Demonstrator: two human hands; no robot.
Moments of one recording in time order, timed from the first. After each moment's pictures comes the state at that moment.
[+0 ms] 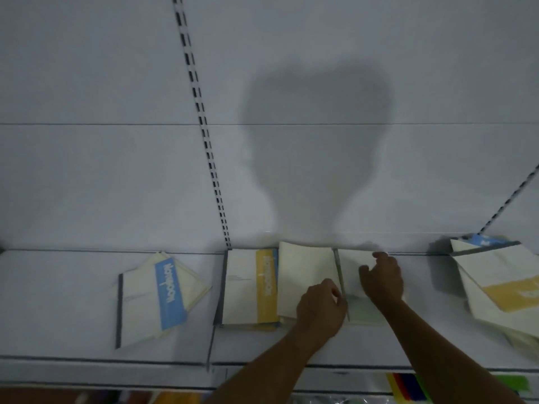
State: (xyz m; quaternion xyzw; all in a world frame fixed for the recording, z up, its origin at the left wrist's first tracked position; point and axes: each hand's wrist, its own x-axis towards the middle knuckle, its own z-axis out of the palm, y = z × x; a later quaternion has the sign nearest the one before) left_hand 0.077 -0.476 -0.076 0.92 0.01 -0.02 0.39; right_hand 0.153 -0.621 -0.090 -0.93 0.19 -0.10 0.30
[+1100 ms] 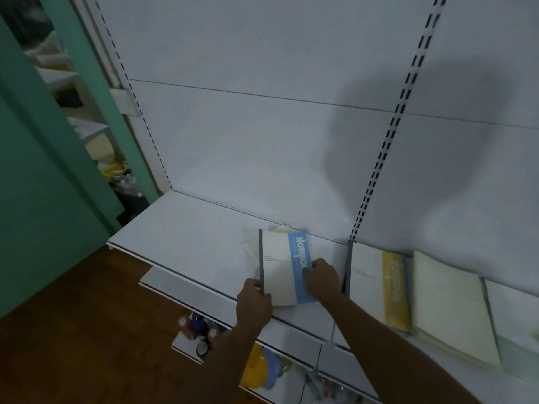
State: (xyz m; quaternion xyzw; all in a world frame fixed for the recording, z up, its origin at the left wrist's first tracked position) left_hand -0.037 -0.134 -0.117 0.78 0.39 0.07 0.48; right_hand 0.088 -0.246 -0.117 -0.93 -0.08 0.15 0.33
